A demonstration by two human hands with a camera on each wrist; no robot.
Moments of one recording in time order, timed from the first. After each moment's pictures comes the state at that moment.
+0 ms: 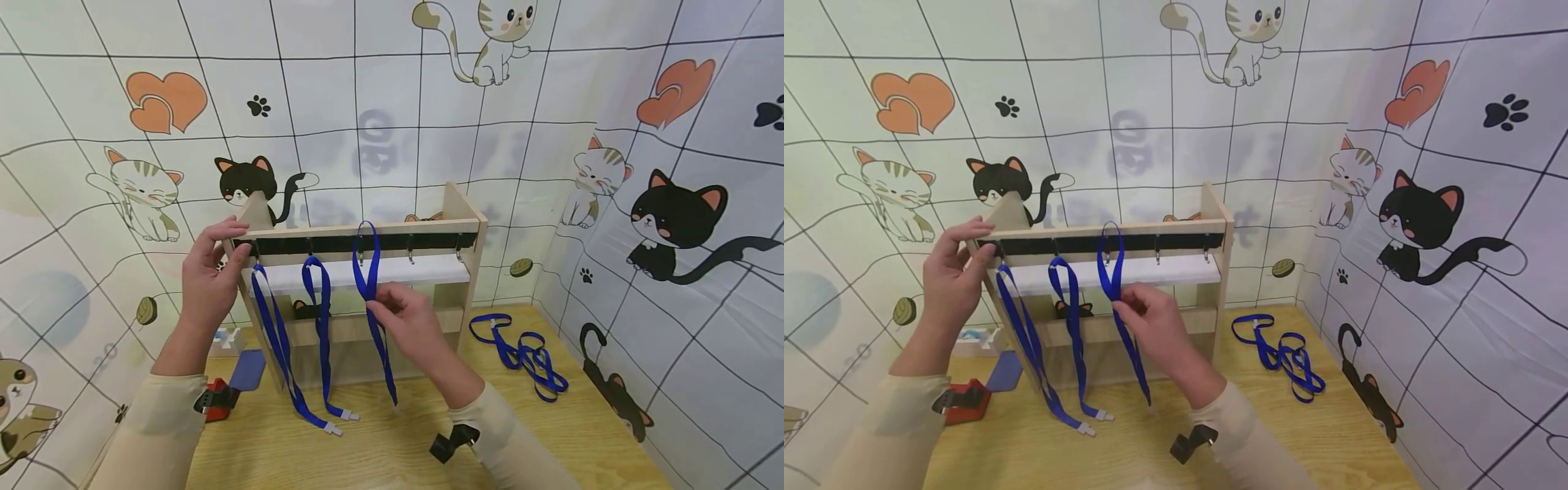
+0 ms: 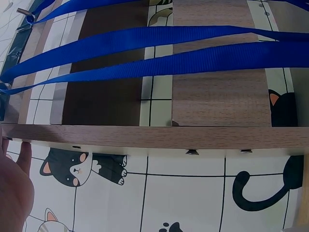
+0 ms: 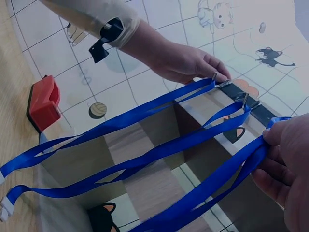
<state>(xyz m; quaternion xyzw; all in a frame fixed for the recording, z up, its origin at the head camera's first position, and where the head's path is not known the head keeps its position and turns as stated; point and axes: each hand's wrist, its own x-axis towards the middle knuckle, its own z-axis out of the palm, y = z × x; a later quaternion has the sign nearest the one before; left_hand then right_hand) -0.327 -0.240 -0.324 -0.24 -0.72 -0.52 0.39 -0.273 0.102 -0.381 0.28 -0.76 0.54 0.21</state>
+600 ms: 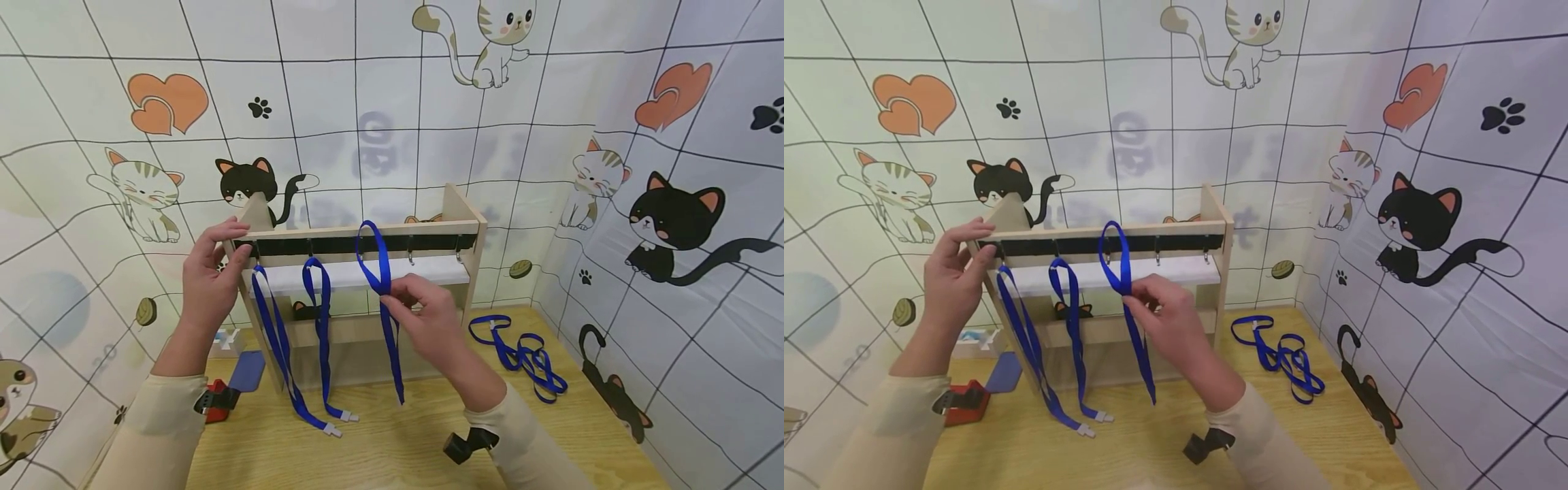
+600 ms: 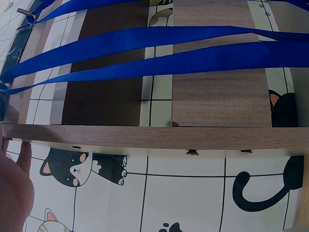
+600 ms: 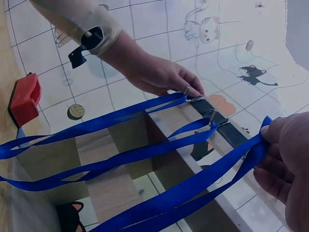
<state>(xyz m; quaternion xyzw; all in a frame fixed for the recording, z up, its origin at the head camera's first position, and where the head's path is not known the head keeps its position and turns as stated) -0.328 -0.241 -0.324 -0.24 -0.72 -0.52 0.38 -0.254 0.123 -0.349 0.34 -0.75 0.48 0.31</state>
